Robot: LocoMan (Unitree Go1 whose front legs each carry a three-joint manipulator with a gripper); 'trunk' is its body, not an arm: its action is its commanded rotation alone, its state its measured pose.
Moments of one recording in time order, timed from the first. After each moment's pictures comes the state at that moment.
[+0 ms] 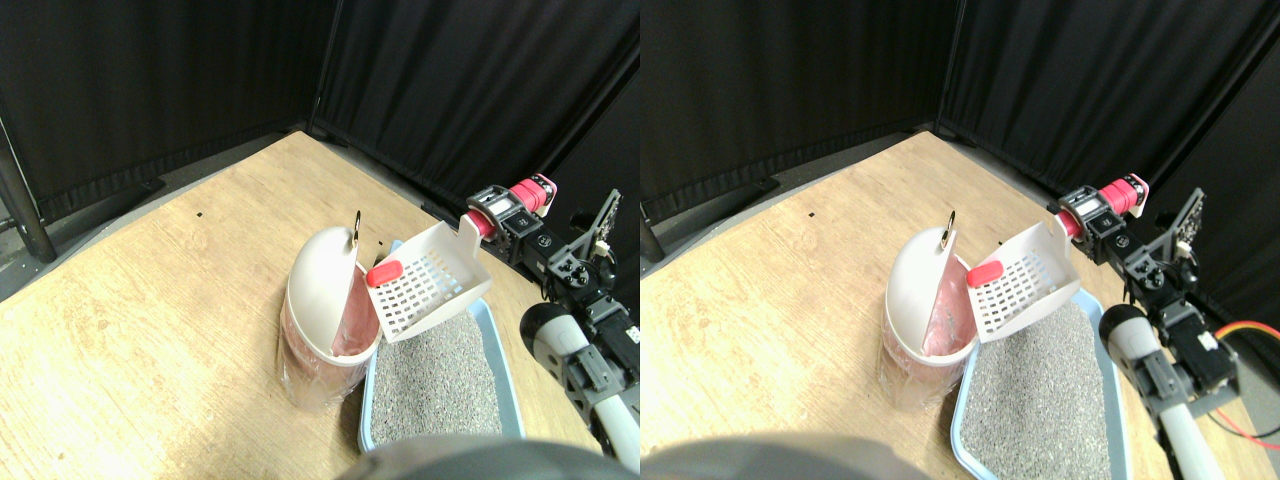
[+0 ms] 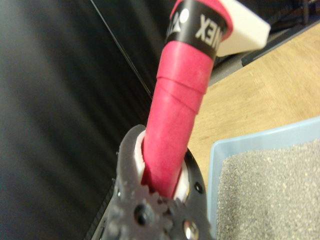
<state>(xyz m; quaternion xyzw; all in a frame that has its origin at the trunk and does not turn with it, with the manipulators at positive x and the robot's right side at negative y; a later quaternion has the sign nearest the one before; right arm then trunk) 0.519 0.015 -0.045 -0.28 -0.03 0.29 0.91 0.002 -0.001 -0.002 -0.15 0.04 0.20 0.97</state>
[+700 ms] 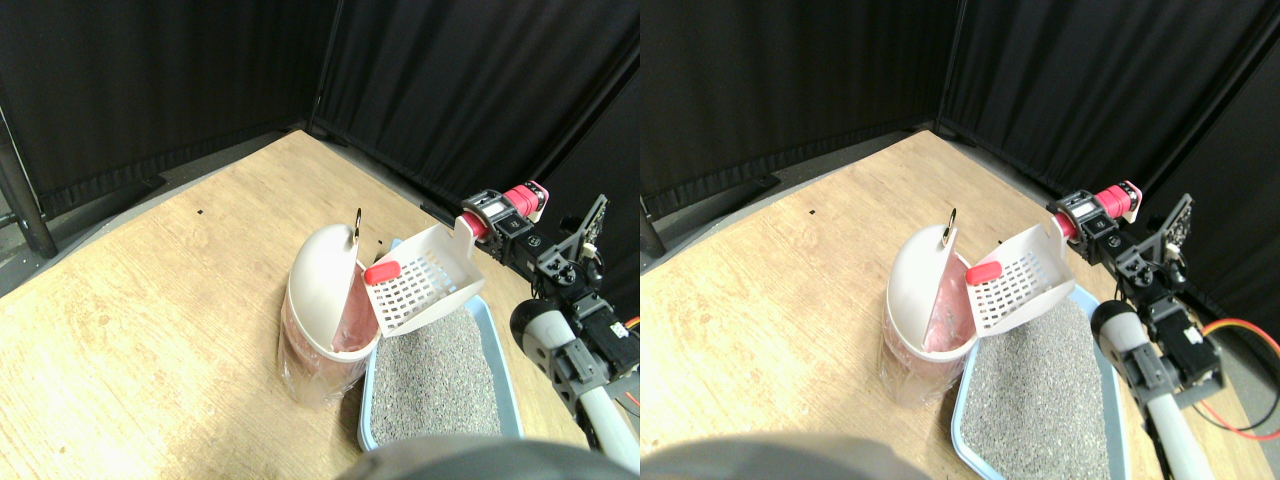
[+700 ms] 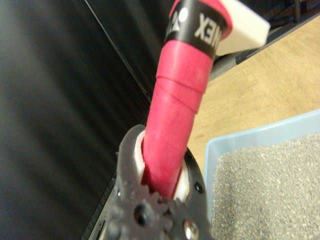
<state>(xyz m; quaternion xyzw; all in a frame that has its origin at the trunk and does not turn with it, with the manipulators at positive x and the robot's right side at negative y) 0.526 0.011 -0.056 -0.28 -0.01 0.29 0.92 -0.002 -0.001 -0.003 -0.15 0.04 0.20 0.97</state>
